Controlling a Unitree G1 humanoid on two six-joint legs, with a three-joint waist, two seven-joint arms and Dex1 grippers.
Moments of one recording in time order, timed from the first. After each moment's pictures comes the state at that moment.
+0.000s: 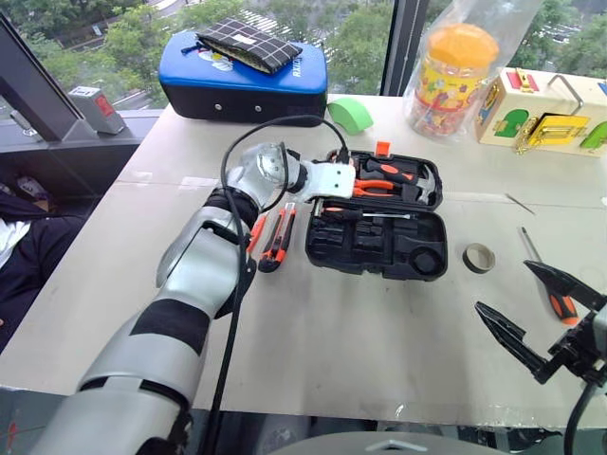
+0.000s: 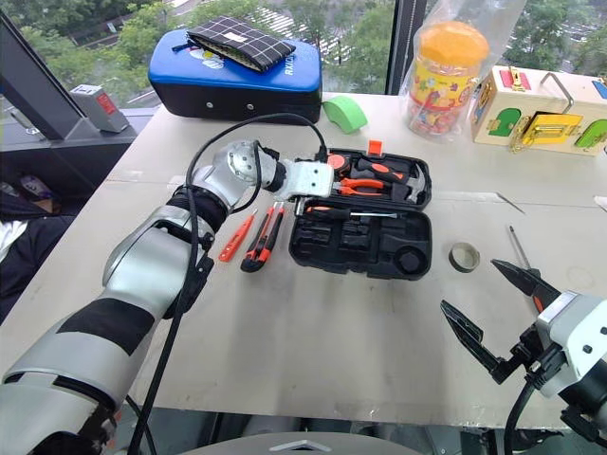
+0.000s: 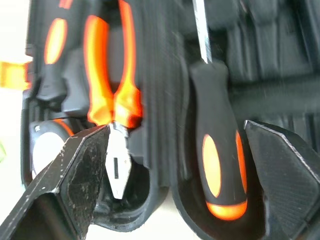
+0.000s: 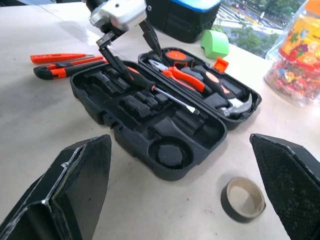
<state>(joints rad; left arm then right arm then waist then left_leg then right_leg) -1.32 0.30 -0.31 1.31 0.25 -0.36 -1.13 0.69 -0.55 -0.60 -0.94 0.63 0.29 0.68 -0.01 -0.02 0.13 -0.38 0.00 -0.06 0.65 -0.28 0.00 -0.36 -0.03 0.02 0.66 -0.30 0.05</state>
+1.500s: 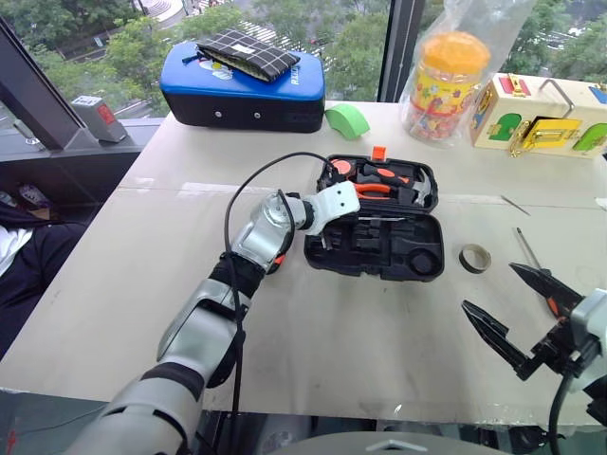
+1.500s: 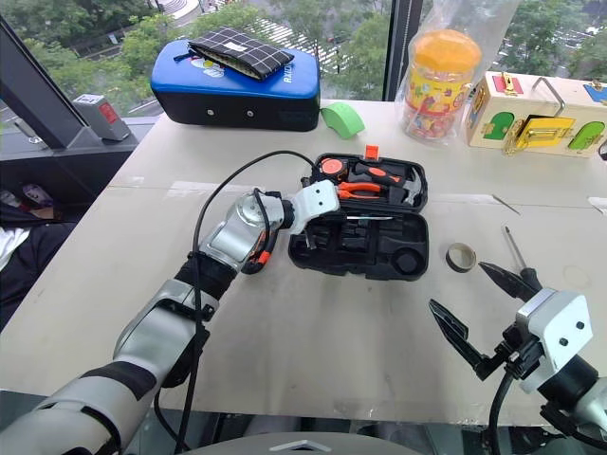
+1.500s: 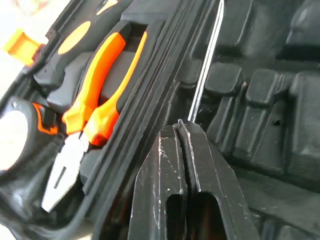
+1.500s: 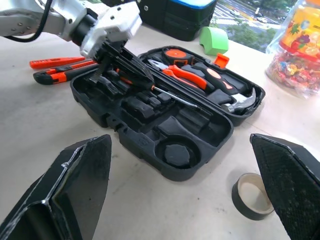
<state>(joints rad) -0.87 0.32 -0.38 0.64 0.24 -0.01 -0.83 0.66 -0.55 -0.49 -0.96 0.60 0.33 0.60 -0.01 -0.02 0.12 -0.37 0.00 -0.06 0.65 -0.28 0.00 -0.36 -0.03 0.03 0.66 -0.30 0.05</state>
